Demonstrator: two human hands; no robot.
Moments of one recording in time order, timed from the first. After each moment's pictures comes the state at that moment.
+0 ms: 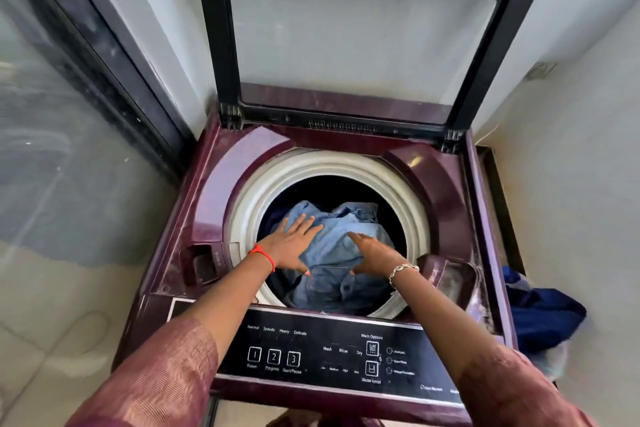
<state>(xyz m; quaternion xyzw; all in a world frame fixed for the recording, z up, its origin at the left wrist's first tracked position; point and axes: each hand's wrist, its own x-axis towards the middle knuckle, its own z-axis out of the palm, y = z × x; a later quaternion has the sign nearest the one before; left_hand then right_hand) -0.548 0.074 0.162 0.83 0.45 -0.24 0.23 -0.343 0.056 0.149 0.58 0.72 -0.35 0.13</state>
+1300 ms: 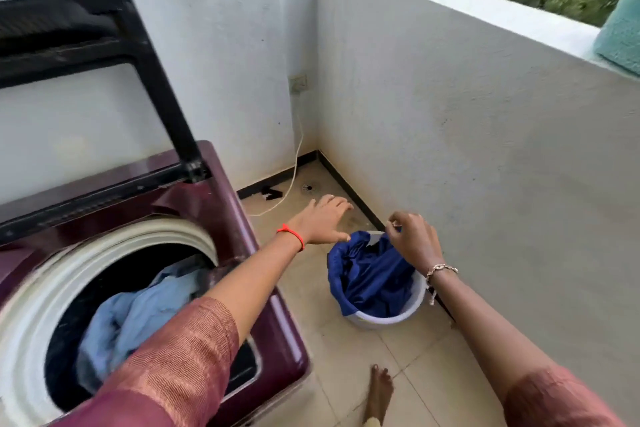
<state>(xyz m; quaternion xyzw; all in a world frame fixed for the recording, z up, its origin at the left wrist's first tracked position) -0.122 -0.006 0.248 0.97 0.19 -0.11 0.13 0.008 -0.157 0.233 0.88 0.42 -0.06 -0.20</state>
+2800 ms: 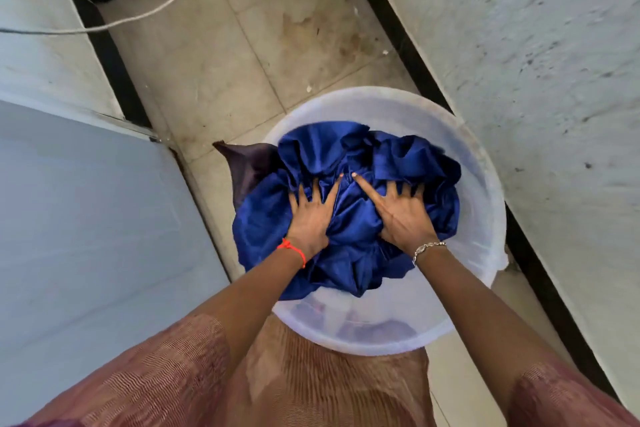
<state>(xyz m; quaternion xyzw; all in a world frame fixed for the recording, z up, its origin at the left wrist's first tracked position) 0.074 -0.005 -0.376 0.84 0.37 -0.37 0.13 0.214 -0.087 -0.389 0.74 0.62 -0.21 0.18</state>
